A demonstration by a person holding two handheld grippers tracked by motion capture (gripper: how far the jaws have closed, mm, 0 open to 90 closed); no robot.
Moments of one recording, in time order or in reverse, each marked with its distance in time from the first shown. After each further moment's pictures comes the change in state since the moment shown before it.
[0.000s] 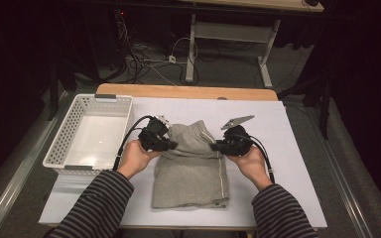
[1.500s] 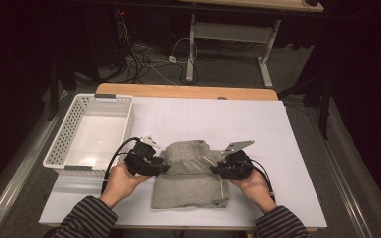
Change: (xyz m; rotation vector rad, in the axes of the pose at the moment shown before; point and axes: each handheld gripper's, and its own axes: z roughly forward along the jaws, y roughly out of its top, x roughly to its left) left arm -0.026 -0.060 -0.023 -0.022 -0.019 -0.069; right arm 0.030 -0.054 0.005 0.034 0.031 -0.039
